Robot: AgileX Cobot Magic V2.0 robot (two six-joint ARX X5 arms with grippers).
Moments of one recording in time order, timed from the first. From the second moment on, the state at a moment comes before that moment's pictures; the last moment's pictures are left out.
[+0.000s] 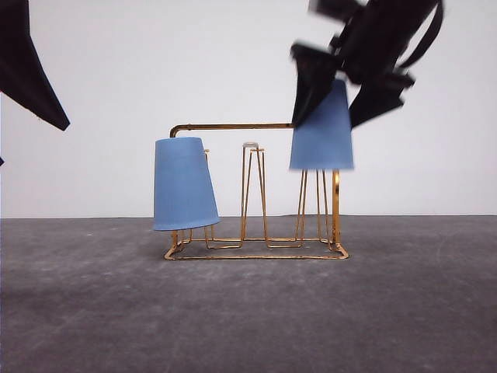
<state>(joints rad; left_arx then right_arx) -0.44 0.77 0.63 -0.57 0.18 -0.32 0.43 1.60 1.21 -0.27 -0.10 0.08</state>
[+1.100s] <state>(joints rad) -0.44 0.77 0.63 -0.56 0.18 -0.32 0.43 1.50 1.28 -0.90 -0.17 0.06</state>
